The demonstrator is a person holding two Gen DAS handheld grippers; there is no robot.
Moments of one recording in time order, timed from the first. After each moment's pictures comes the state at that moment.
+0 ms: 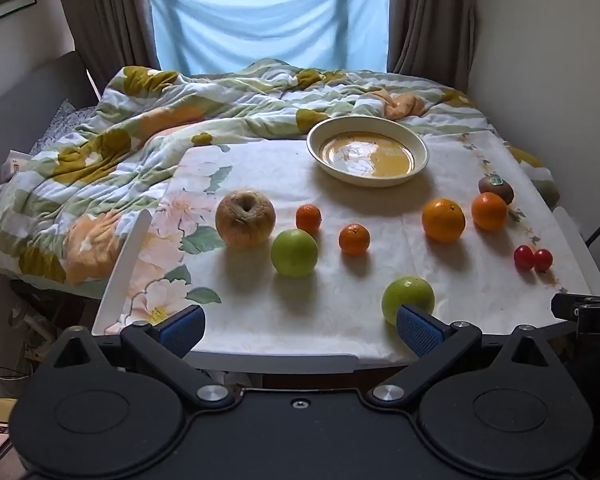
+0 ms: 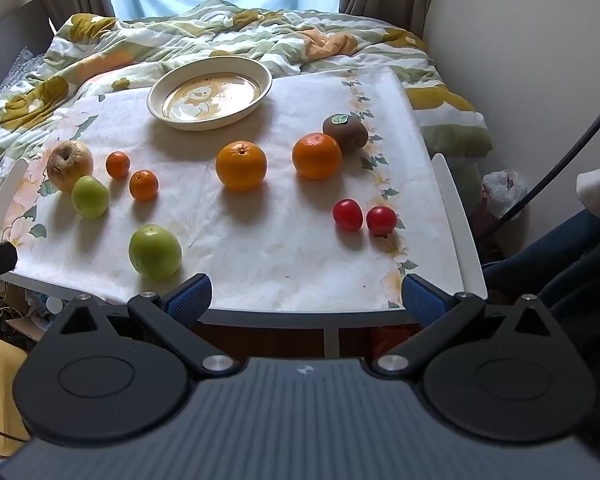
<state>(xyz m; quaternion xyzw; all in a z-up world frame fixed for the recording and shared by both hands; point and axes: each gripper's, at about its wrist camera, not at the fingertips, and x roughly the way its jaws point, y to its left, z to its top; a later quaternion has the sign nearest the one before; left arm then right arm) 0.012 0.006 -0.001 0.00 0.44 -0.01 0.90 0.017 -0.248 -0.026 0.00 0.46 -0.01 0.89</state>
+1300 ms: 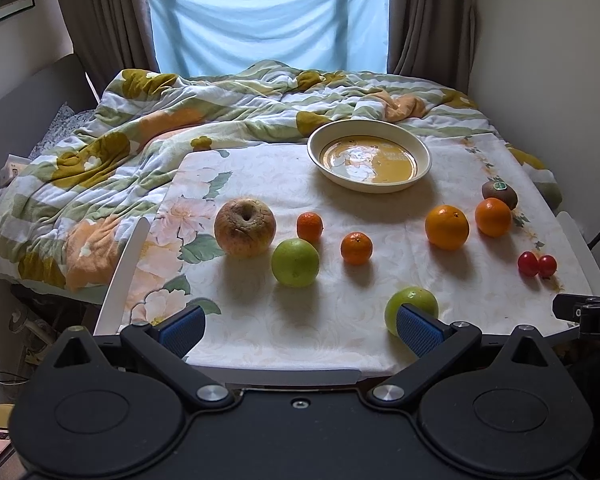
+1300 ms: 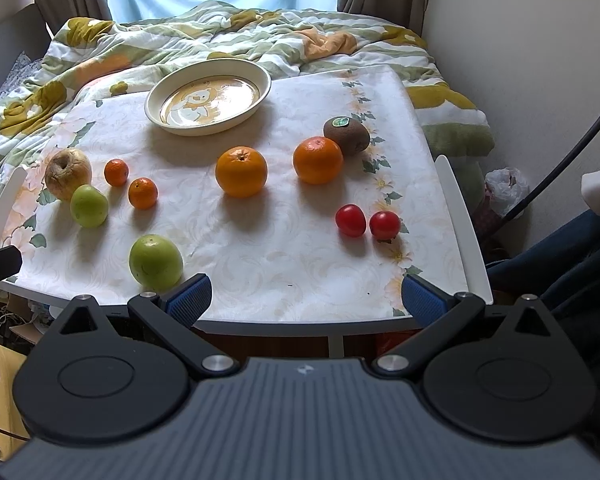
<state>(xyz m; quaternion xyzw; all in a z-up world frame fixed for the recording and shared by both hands) 0.009 -0.003 0.001 0.03 0.42 0.00 0.91 0.022 -0.248 -0.025 0.00 0.46 -0.01 0.89</state>
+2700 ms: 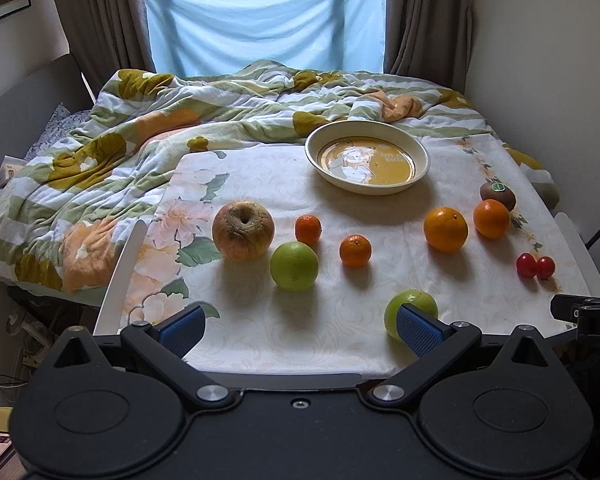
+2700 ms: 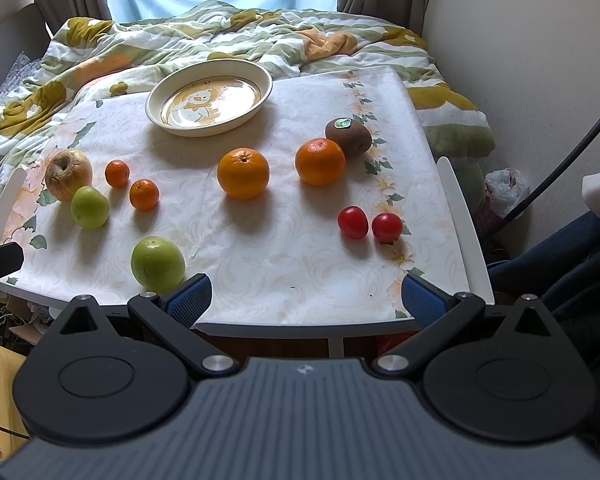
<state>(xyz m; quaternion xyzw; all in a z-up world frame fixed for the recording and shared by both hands) 0.012 -0.006 0.001 0.03 0.42 0.00 0.91 0.023 -0.245 -0.025 0.00 0.46 -0.02 0.89</state>
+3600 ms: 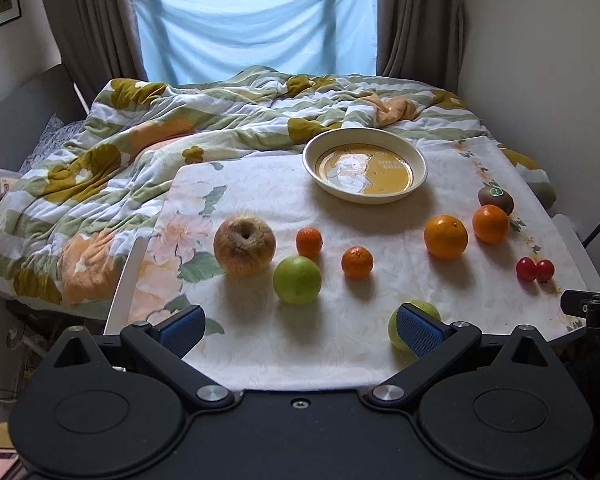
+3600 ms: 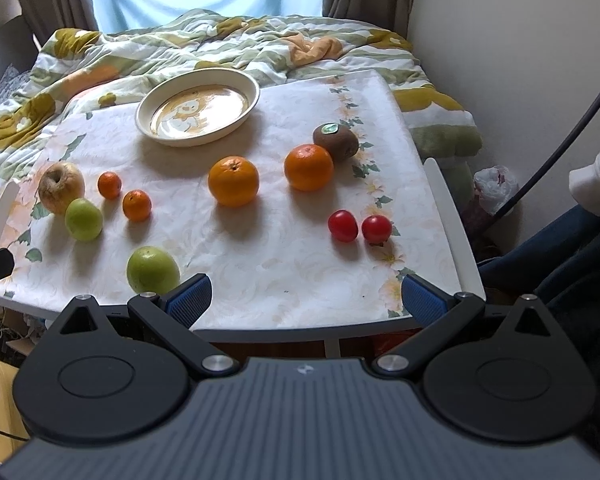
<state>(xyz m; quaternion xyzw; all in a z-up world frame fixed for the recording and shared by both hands) 0.026 -0.001 0.009 0.04 0.41 -0.02 0.91 0.026 -0.249 -0.019 0.01 0.45 -0.04 0.89</state>
